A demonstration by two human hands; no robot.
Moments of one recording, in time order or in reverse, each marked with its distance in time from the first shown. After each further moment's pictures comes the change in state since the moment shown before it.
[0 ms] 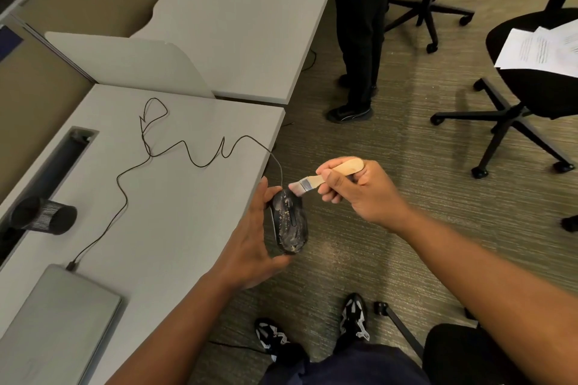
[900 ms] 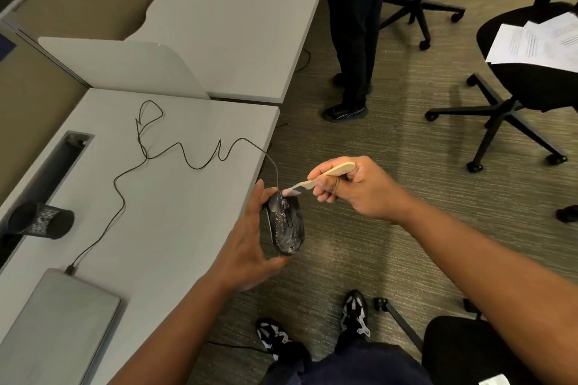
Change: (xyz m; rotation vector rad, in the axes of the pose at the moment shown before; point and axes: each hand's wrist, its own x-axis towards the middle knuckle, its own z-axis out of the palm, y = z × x) left_hand -0.008 0.002 0.001 0.008 0.004 0.028; right_hand -0.007 -0.011 -0.009 -0.101 -0.107 -0.004
